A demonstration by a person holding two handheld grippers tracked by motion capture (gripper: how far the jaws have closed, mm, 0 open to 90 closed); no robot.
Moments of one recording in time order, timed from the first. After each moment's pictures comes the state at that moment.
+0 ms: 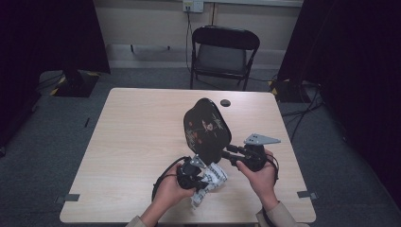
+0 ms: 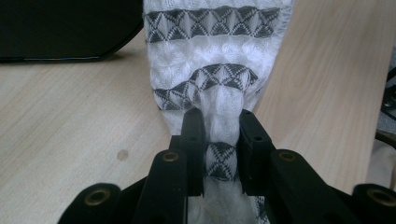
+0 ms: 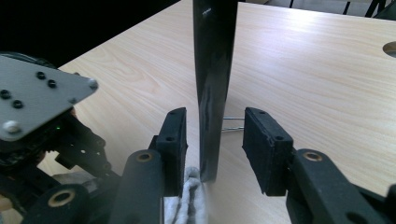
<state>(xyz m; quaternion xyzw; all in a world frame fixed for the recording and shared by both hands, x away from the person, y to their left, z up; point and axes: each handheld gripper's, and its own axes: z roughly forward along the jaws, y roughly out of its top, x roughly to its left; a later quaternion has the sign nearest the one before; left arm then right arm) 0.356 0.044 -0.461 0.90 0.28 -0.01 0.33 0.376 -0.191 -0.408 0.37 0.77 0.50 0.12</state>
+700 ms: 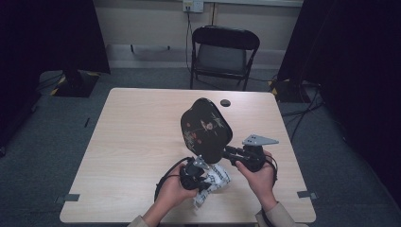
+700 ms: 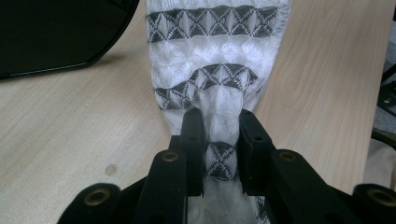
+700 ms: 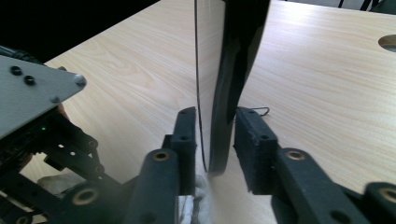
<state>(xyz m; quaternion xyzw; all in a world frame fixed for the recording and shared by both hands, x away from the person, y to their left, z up) 0.352 0.036 -0.459 0.90 0.26 0.00 0.34 0.377 -0.189 -0.412 0.38 0.78 0.49 0.12</state>
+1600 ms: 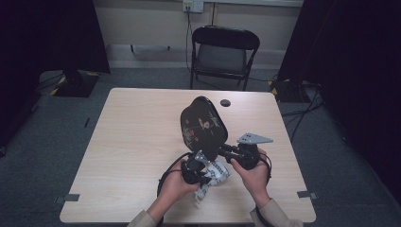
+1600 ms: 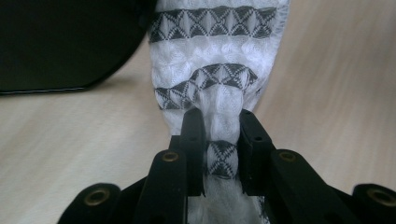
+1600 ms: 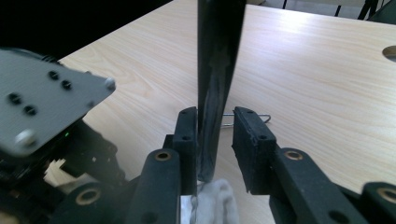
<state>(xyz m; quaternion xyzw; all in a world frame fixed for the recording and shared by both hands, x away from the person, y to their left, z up) 0.373 0.035 -0.464 0.90 0.29 0.01 0.33 0.383 -0.176 -0.415 0.37 0.77 0.50 0.13</state>
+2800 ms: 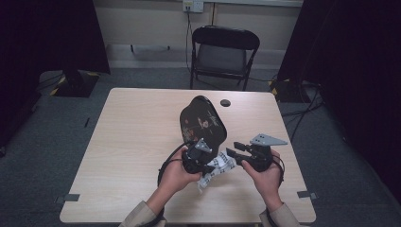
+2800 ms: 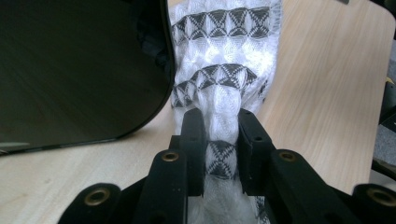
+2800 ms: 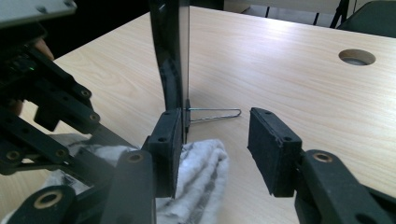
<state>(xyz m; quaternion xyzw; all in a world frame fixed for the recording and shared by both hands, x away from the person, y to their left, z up) 0.380 0.030 -0.417 0.89 0.27 0.02 0.37 0.373 -0.206 -0.404 0.39 0.76 0.49 0.16</state>
